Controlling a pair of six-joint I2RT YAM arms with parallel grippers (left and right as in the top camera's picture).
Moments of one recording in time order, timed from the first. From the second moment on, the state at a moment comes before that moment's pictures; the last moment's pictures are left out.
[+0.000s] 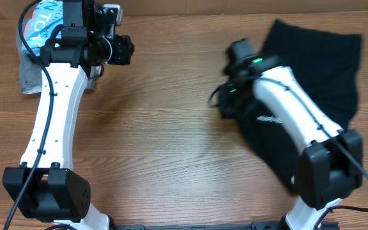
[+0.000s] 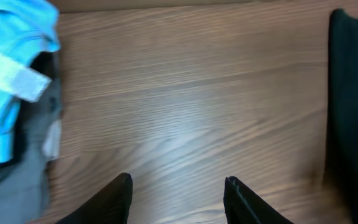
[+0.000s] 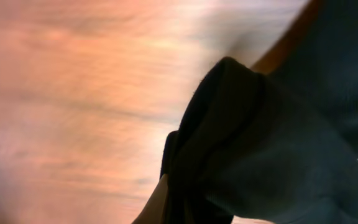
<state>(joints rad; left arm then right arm) -0.03 1.77 1.74 -0.86 0.24 0.01 0.43 1.88 1.57 -1.15 -0.20 0.33</state>
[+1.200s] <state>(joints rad) -0.37 2.07 1.74 -0.36 0.32 0.04 -0.12 1.28 1.75 -1.46 0.01 0.51</state>
